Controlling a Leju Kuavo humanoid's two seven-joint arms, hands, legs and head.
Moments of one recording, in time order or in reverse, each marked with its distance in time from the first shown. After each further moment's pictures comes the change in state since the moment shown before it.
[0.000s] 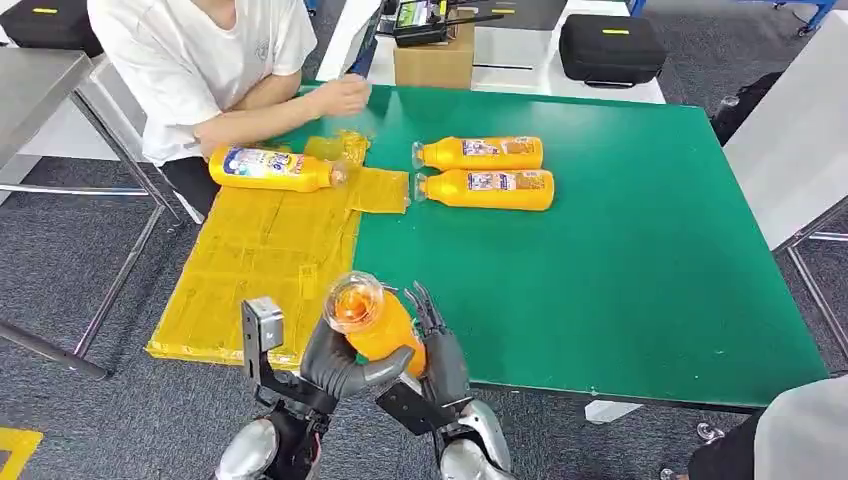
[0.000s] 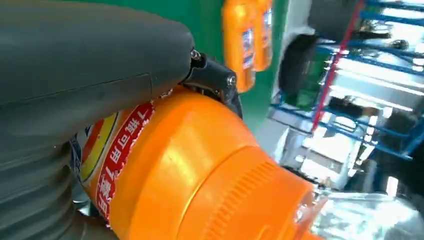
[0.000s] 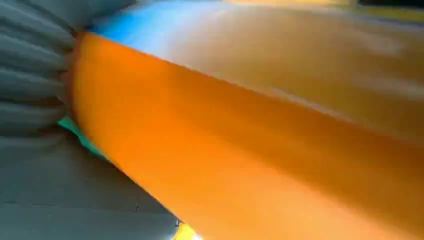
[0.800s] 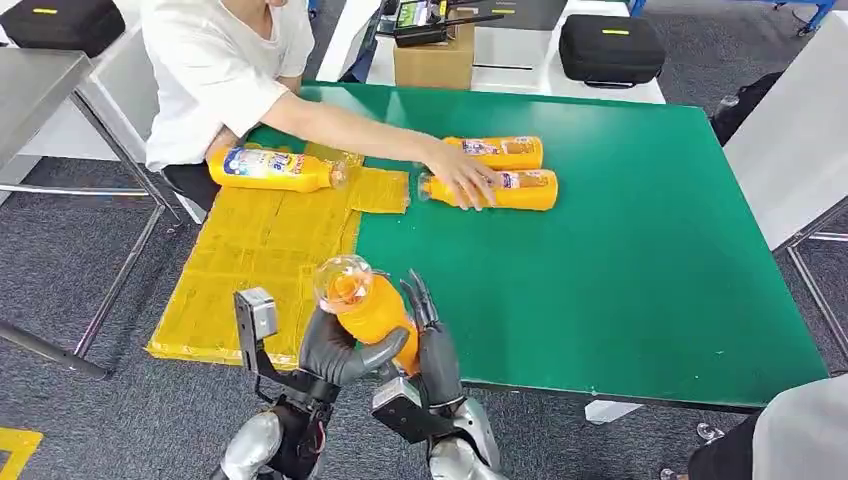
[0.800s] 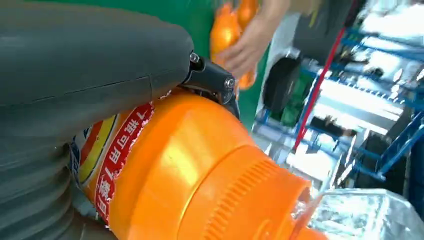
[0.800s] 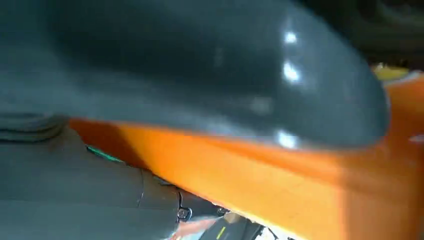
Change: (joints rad) left arm -0.038 -0.012 -0.010 0.011 -0.022 0.125 -0.048; right arm -0.009 0.002 0.061 -0.021 -0.107 -0.105 -0.104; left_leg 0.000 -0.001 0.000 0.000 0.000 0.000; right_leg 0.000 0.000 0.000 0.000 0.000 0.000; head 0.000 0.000
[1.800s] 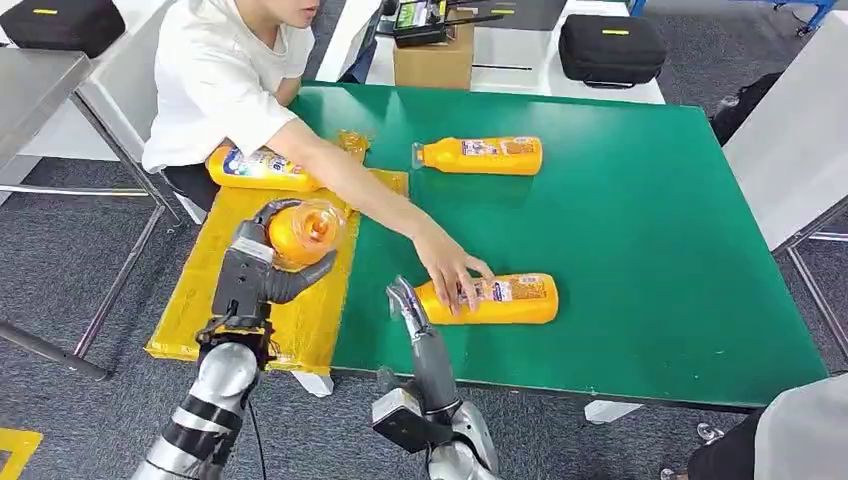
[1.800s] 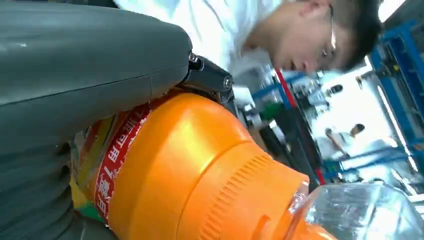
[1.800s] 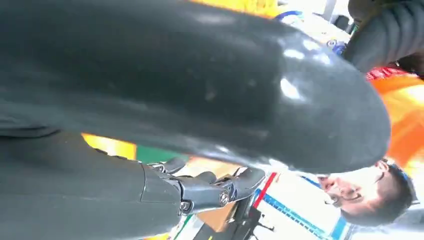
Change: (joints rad) left arm -0.203 0.042 0.307 0.172 -0.682 0.165 -0.014; right arm 0.010 0.000 0.000 -0.011 -0.010 0.033 -0.057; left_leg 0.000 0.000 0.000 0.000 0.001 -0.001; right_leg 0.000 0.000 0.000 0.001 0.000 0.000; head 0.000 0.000
